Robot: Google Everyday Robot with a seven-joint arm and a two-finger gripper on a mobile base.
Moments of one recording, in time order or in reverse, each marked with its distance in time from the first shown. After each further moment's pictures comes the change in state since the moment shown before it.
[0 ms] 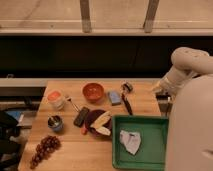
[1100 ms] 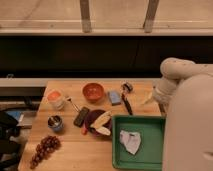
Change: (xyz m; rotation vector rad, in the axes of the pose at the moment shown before) arm 0.077 0.012 0.045 0.063 0.164 -0.081
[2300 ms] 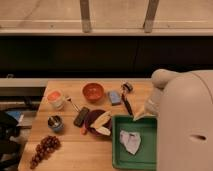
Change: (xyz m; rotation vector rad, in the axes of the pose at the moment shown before) arm 0.046 0.000 0.063 0.015 0.215 -0.078
